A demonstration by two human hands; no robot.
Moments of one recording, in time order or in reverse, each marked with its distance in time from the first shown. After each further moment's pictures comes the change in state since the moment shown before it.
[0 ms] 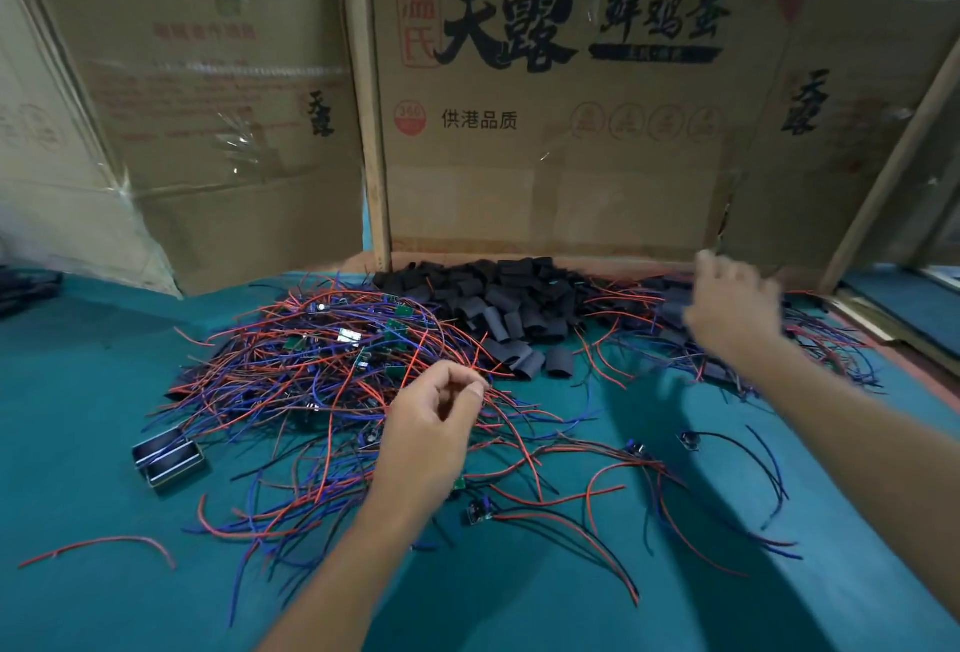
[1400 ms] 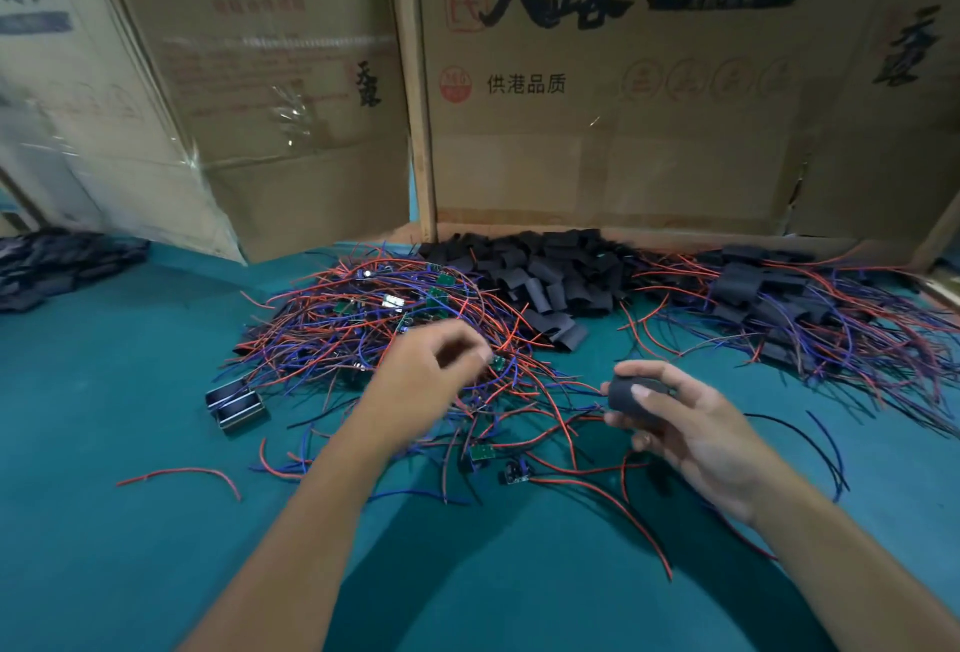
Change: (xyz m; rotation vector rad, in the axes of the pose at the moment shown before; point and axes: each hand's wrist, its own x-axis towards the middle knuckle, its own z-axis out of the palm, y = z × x) left_hand 0.018 0.016 -0.045 0.352 -0.180 0.031; right_hand -0.155 -0.063 0.003 2.004 -0.742 0.108
